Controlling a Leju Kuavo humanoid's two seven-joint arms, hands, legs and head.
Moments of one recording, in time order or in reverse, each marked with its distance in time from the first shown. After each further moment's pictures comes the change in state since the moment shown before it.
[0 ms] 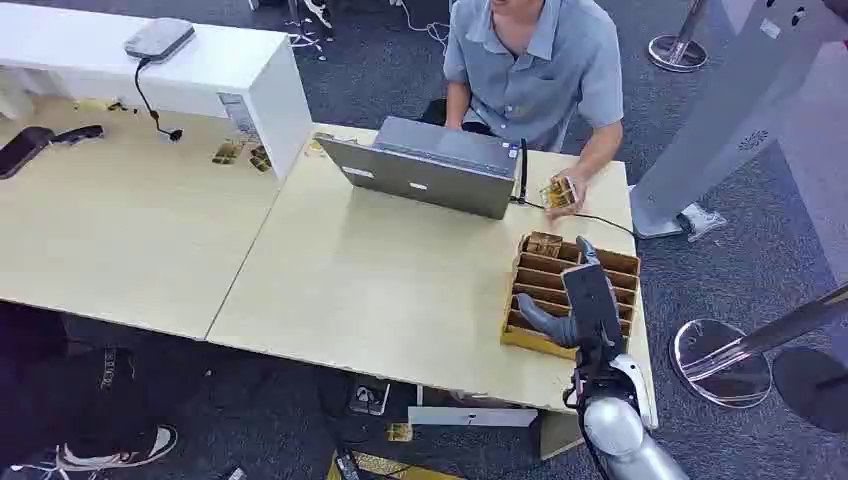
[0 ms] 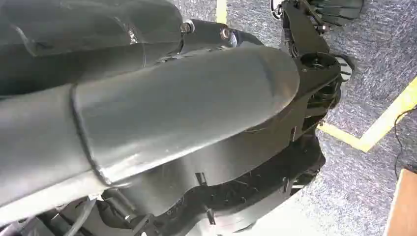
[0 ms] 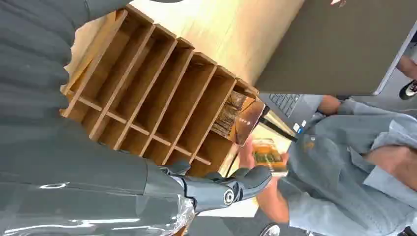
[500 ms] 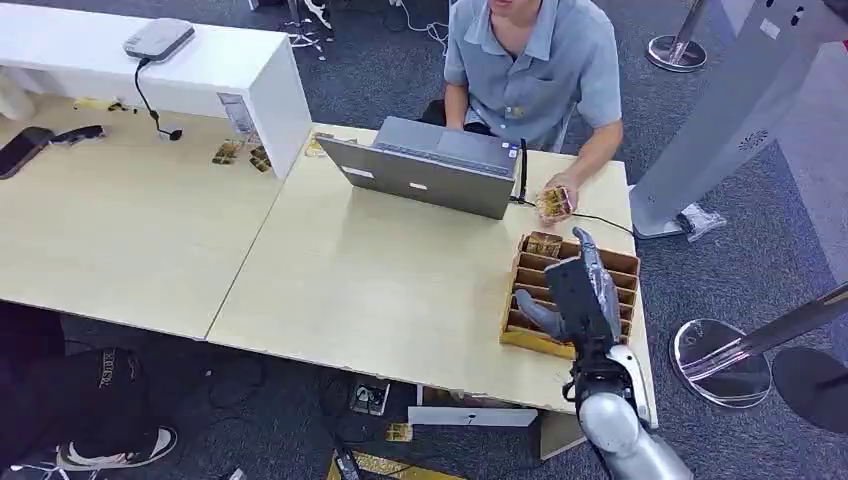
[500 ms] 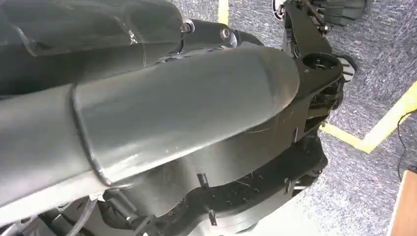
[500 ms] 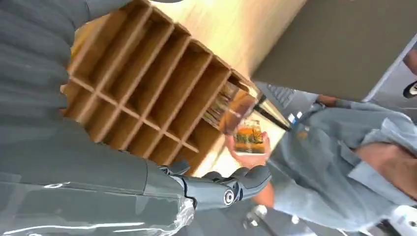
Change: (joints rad) left arm 0.000 0.006 -0.001 0.000 0.000 -0.010 0.010; right arm -0.045 -0.003 0.012 0.000 0.195 0.043 0.087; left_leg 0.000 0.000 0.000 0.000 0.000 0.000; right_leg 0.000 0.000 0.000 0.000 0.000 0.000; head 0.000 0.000
